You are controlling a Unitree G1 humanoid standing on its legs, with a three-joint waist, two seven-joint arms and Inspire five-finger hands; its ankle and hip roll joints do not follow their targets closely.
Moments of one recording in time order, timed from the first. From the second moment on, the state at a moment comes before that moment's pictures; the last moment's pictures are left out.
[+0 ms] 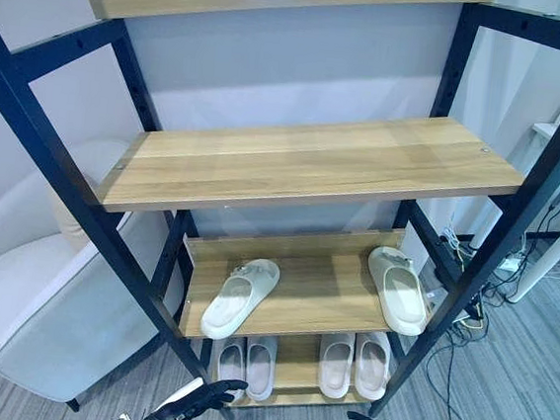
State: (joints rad) left arm 0.42 0.66 -0.44 0.15 -0.13 -0.25 -0.25; right arm 0.31 -0.42 0.31 0.63 0.05 -0.10 0.06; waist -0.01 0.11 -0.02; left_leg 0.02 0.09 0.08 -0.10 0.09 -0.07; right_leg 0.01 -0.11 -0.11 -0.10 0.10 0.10
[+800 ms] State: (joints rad) left arm 0.01 0.65 -0.43 -0.13 -0.01 -0.31 -0.07; right arm 0.25 -0.40 0.36 0.72 -0.18 -0.08 -0.01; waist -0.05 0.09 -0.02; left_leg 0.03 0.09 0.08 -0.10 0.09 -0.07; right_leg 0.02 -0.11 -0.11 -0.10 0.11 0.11
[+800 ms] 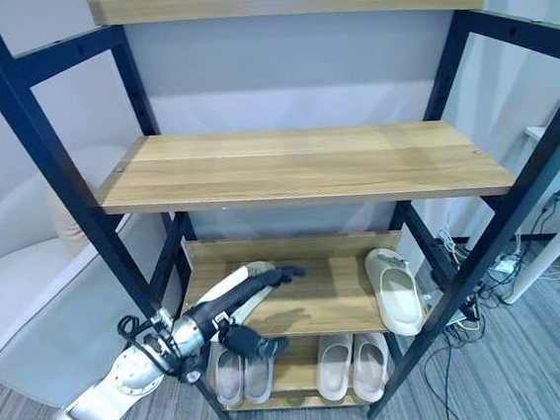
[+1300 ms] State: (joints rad) left arm -0.33 0.69 -0.67 0.11 0.60 -0.39 0.21; right arm 0.25 -0.40 0.36 0.69 -0.18 -0.09 -0.06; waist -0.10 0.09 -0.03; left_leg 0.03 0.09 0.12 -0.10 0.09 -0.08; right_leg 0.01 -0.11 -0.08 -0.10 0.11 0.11
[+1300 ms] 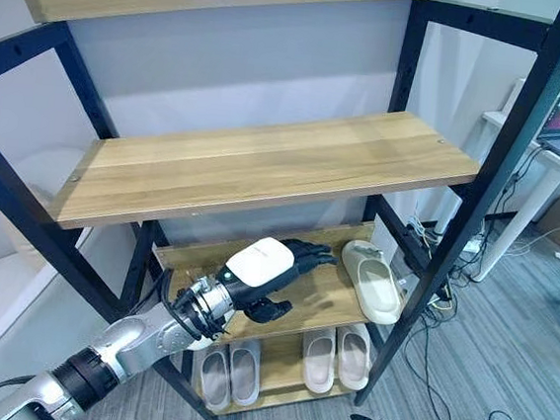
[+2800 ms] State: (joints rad) left arm -0.38 0.66 -0.66 0.51 0.90 -0.19 0.38; right arm 0.30 -0.41 0.34 0.65 -0.14 -0.11 -0.09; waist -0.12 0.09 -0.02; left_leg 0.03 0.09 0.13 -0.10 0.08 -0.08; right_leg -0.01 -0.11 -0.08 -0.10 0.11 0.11
